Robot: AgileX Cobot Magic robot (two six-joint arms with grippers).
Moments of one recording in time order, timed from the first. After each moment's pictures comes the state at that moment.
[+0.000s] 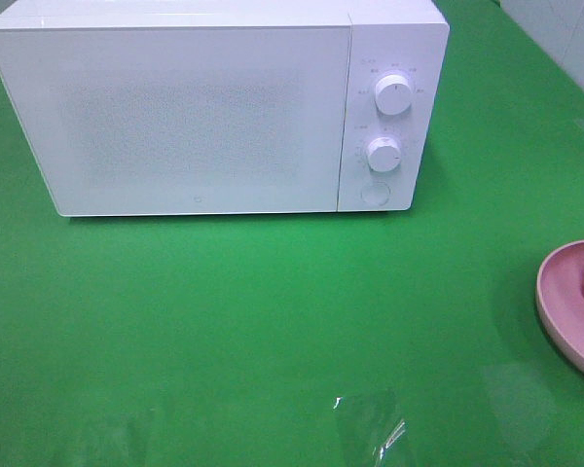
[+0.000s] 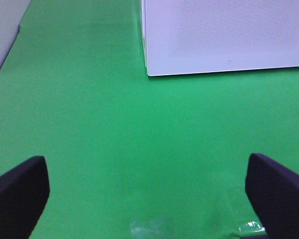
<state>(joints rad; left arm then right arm) 0.08 -0.01 -0.52 -0.16 1.08 0.16 0.10 0.39 -0.33 -0.02 0.26 0.05</state>
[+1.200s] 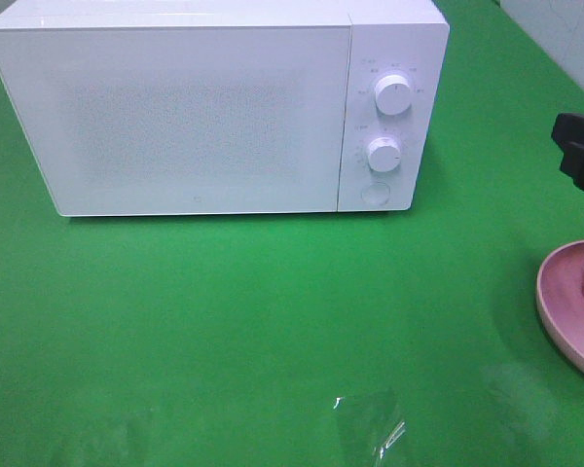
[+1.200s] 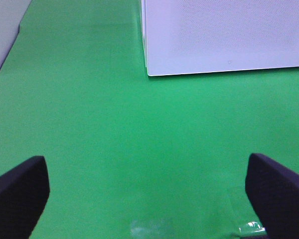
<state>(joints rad) 0.08 -0.01 -0.52 -0.16 1.08 0.16 0.10 1.11 -0.31 0.02 -0.54 0.01</state>
